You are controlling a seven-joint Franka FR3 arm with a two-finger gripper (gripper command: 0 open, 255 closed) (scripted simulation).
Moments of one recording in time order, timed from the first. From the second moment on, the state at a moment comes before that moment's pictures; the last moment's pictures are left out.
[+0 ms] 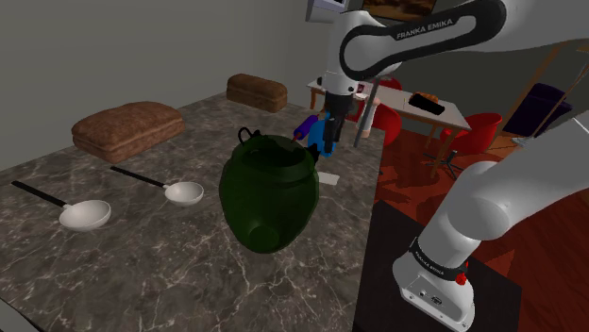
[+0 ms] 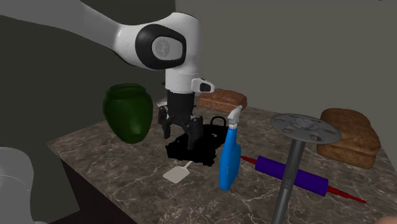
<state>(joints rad) 0.06 -0.44 0.08 -2.46 0.03 1.91 -0.28</state>
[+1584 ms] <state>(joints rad) 0.07 -0.22 0.11 -2.56 -0.02 2.19 -0.29</state>
